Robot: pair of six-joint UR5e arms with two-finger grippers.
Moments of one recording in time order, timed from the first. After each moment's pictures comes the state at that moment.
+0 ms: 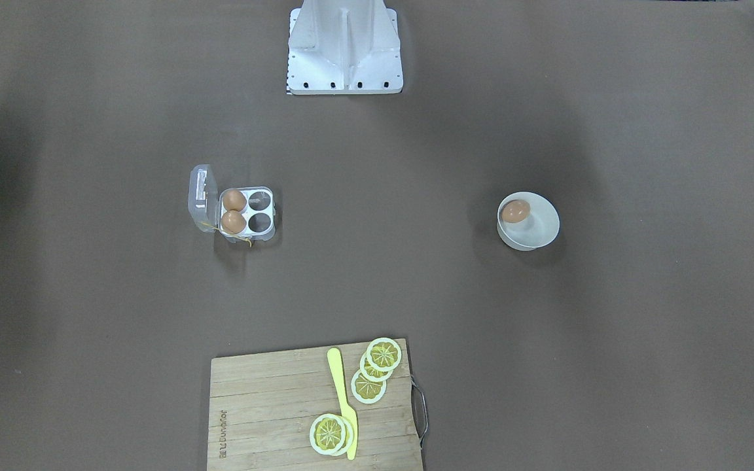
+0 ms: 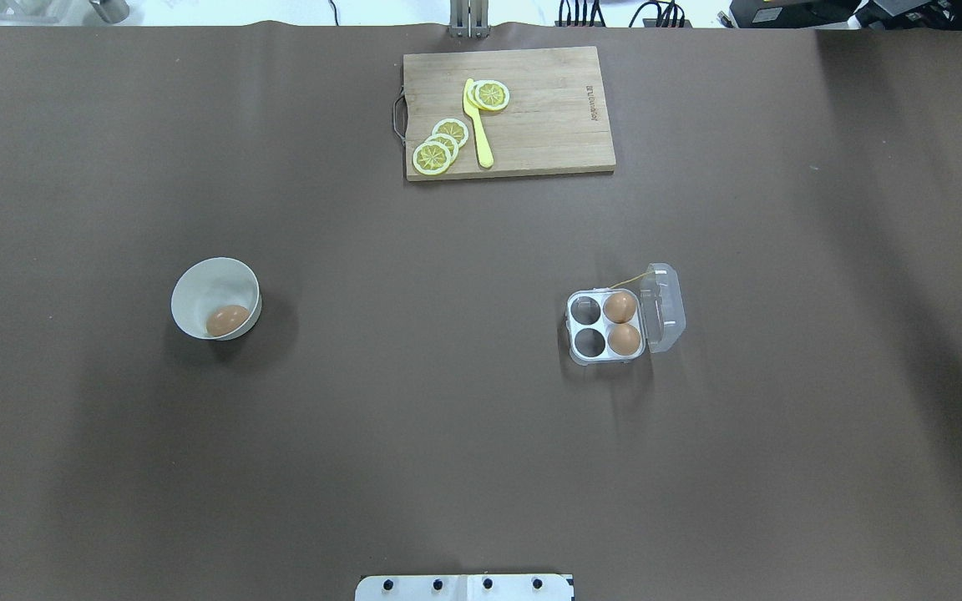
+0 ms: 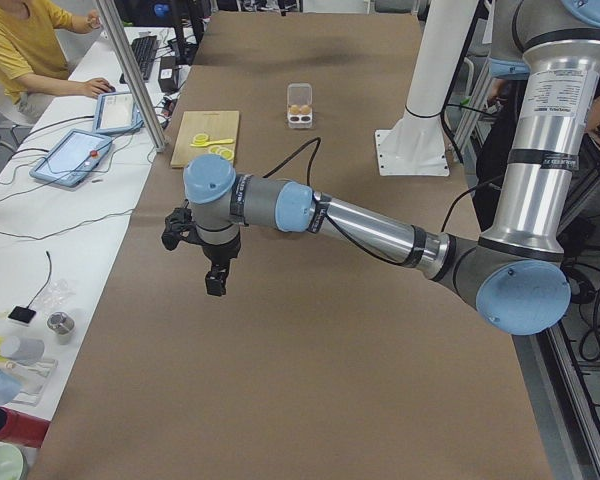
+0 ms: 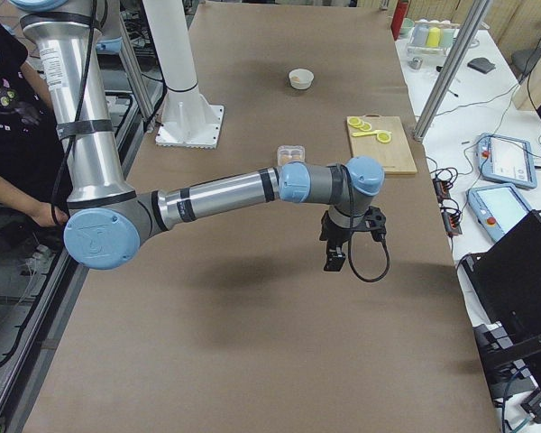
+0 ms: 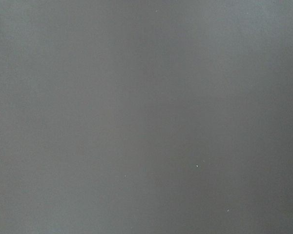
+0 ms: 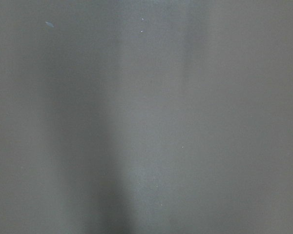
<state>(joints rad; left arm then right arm) -1.58 -1.71 -1.75 -1.39 -2.38 0.03 1.44 -1.39 1.66 -1.87 2.29 -0.02</state>
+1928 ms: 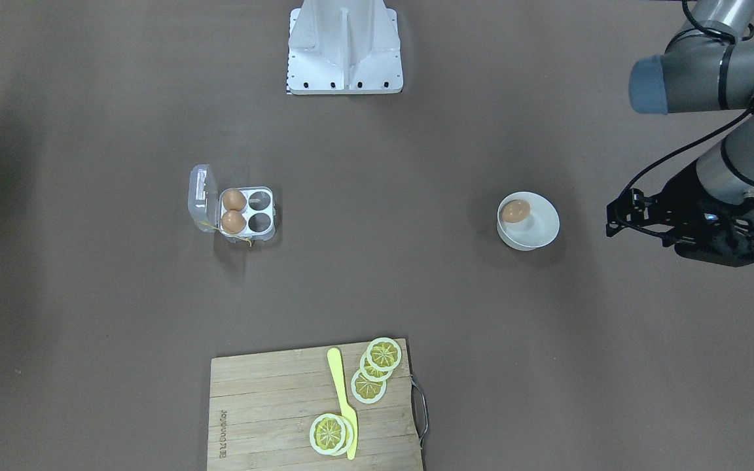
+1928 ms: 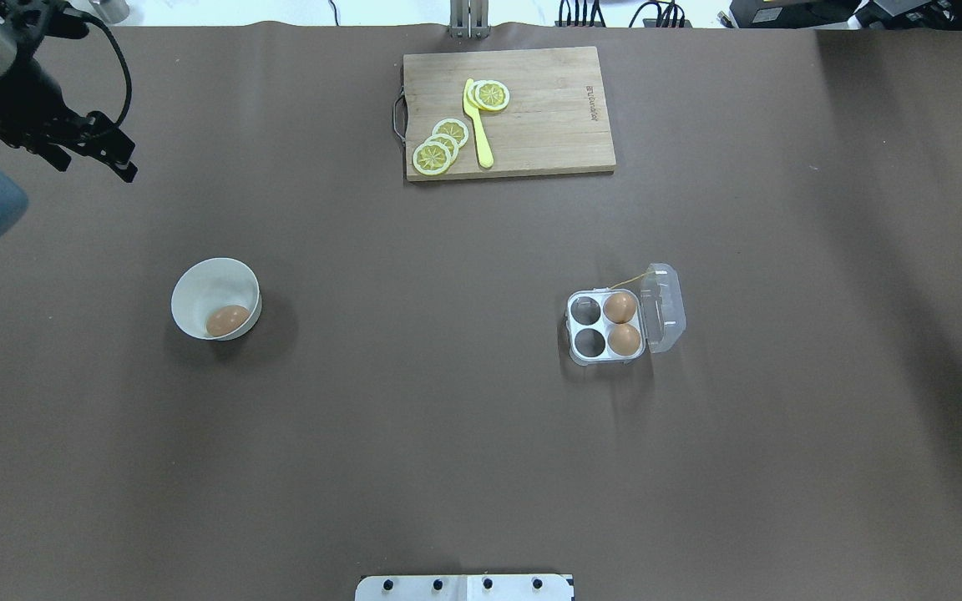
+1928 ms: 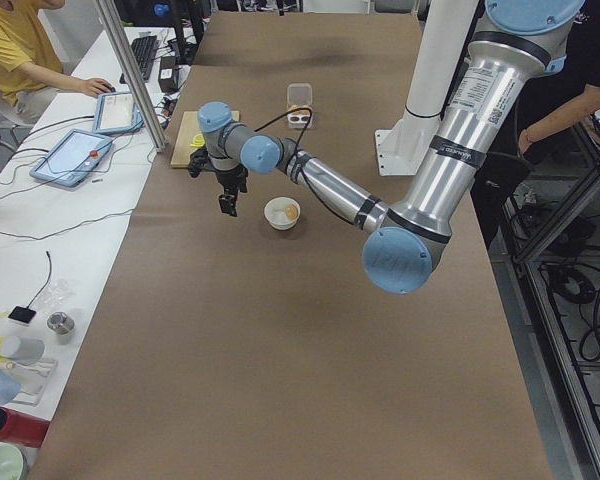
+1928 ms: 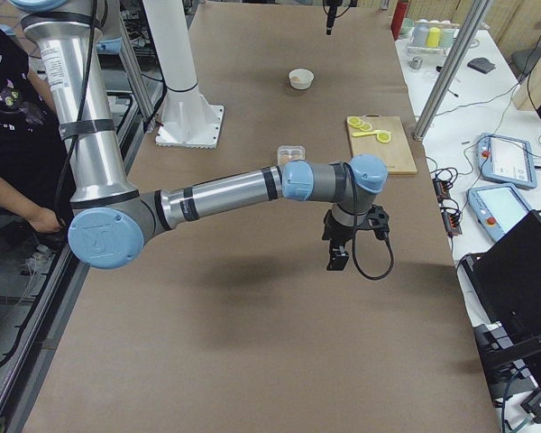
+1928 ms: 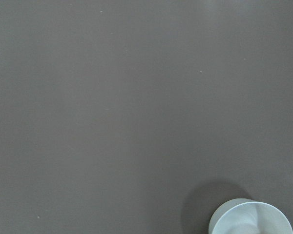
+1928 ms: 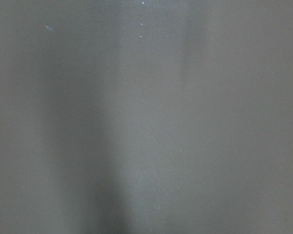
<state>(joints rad) -1.09 -1.97 -1.69 -1.52 -2.31 -0.44 1.44 -1.38 1.66 -1.88 2.28 -0.02</state>
